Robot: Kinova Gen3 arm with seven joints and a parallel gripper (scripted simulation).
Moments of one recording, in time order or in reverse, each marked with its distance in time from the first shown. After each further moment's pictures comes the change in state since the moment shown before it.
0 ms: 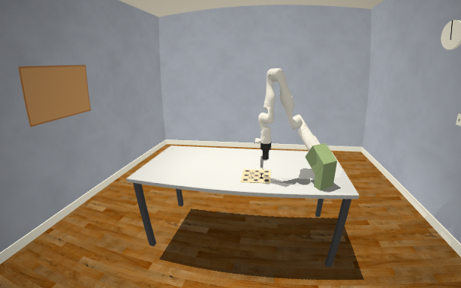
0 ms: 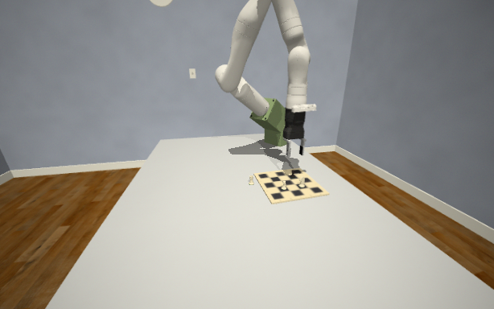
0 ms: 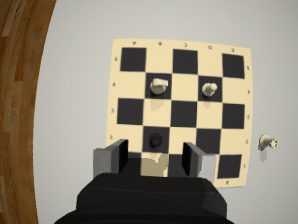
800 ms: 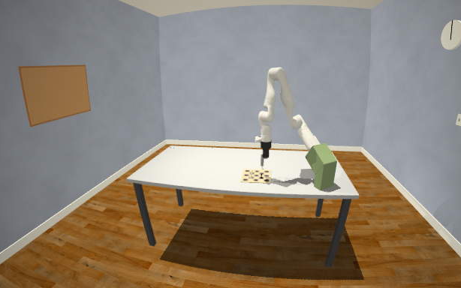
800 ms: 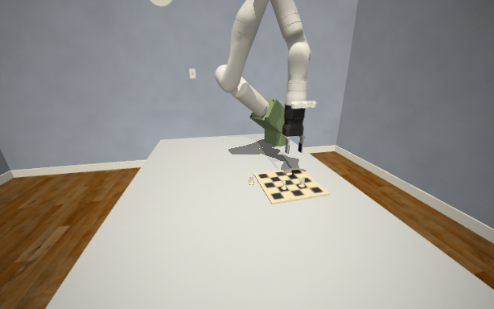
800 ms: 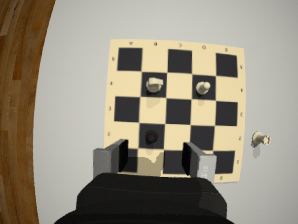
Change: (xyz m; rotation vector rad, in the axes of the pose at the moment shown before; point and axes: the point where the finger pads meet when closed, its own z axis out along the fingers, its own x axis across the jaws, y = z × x) arm 0.005 0.002 -0.012 -0.009 0.014 0.002
